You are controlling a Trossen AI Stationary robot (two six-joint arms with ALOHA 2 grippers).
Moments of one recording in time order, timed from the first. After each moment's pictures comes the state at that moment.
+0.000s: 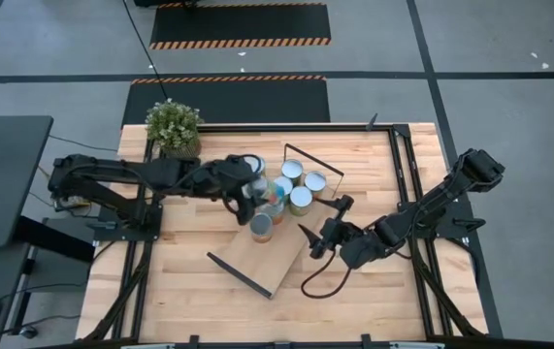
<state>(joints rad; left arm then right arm) -0.06 1.36 1.27 -0.52 -0.25 -0.34 0.53 1.47 0.87 0.09 1.14 0.07</state>
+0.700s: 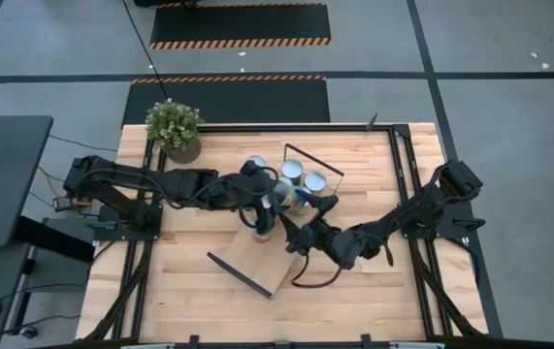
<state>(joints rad) -0.16 1.51 1.38 -0.39 -0.37 -0.28 0.46 1.71 1.01 0.74 1.28 -0.71</state>
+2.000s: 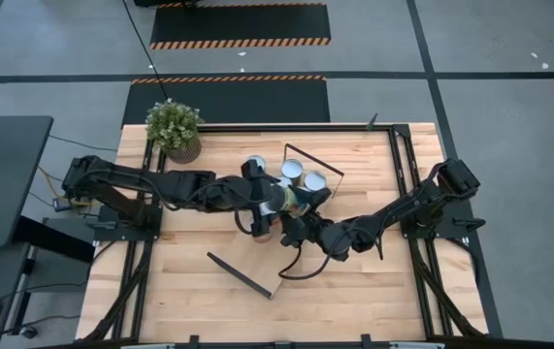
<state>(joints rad) -0.17 1.49 1.37 -0.39 -0.40 -0.06 0.40 1.71 1.04 0.63 1.21 -0.65</state>
